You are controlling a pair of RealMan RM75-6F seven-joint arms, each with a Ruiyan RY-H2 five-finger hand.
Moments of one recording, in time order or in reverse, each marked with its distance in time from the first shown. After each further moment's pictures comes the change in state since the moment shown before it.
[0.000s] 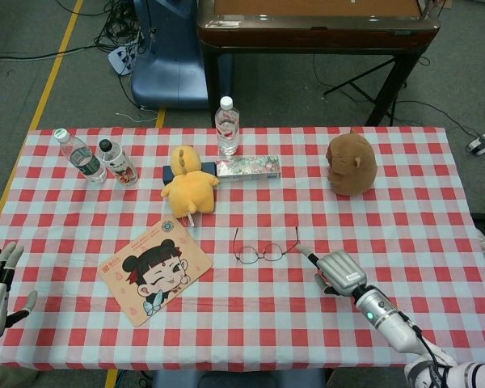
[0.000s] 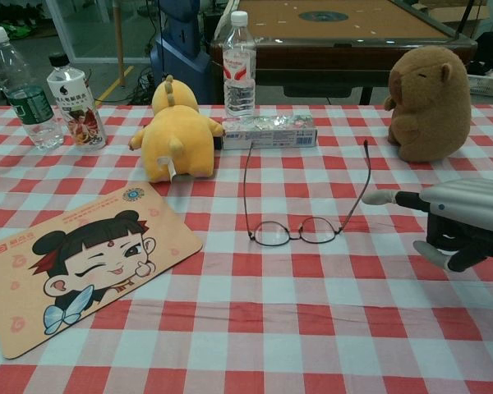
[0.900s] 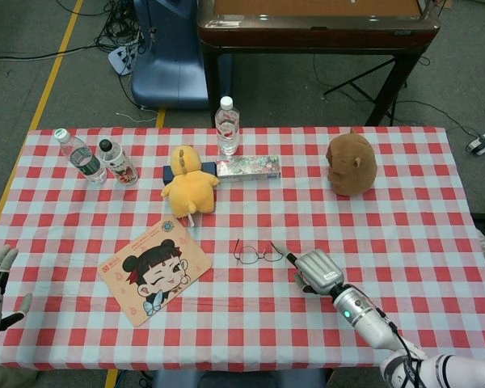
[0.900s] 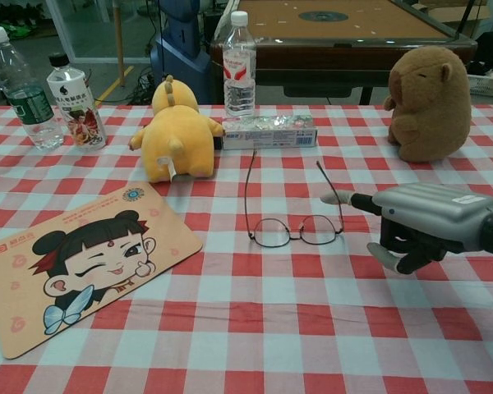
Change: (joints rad) left arm 0.011 0.003 0.005 0.019 0.003 0.001 -0.021; right arm 0.058 -0.133 -0.017 0.037 0.045 0.043 -0.071
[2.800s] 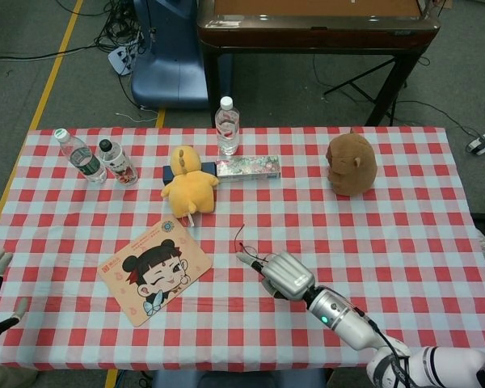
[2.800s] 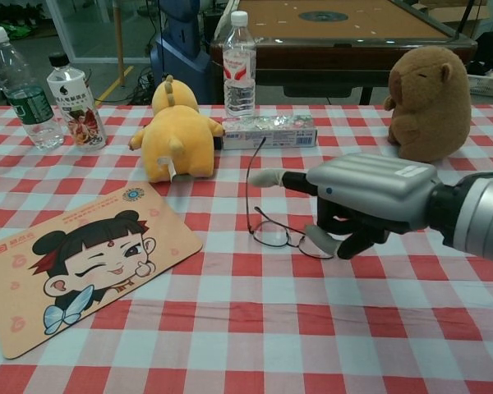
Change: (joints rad) left arm 0.024 0.024 0.009 0.006 0.015 0.015 -0.051; right arm 0.111 0.004 0.023 -0.139 -0.058 0.022 -0.085
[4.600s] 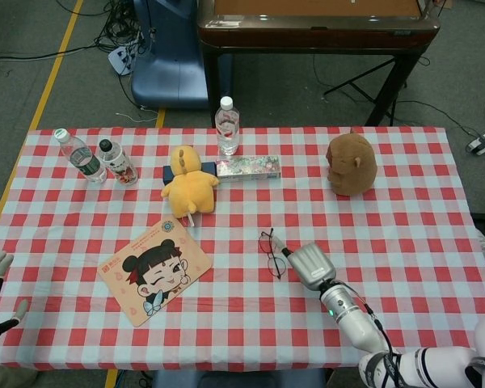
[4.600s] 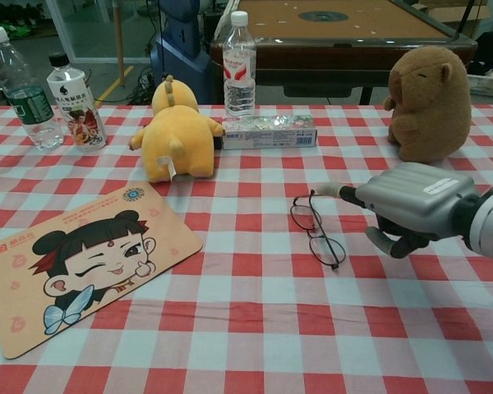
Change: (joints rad) left arm 0.000 -0.018 0.005 0.060 -0.001 -0.022 -0.062; right arm 0.036 -0.036 -0.076 -0.007 0.451 0.148 -0.491
